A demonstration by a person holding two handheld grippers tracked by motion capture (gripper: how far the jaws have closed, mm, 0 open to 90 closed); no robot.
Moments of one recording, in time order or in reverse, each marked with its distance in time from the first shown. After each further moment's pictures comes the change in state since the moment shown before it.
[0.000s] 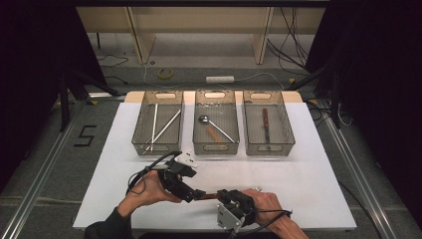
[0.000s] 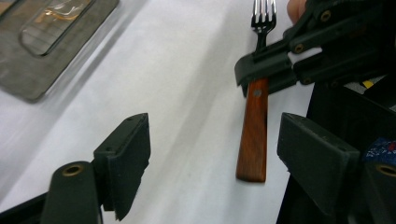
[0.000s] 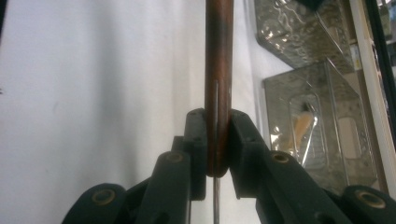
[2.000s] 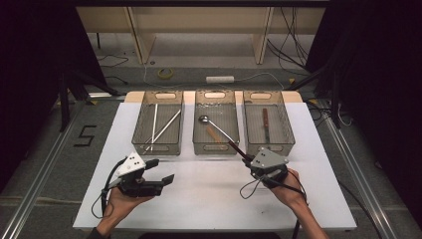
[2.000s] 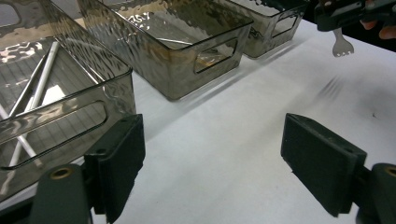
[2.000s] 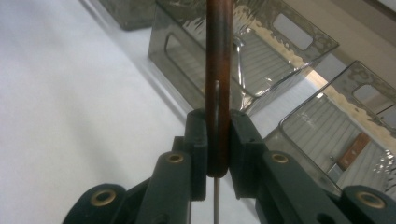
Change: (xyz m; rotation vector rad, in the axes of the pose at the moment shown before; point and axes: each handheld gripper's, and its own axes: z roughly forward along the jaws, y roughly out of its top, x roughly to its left) left arm 0.026 -0.092 -0.037 -0.457 0.283 -0.221; right arm -0.088 -0.072 -0.015 -0.037 -0.052 0.751
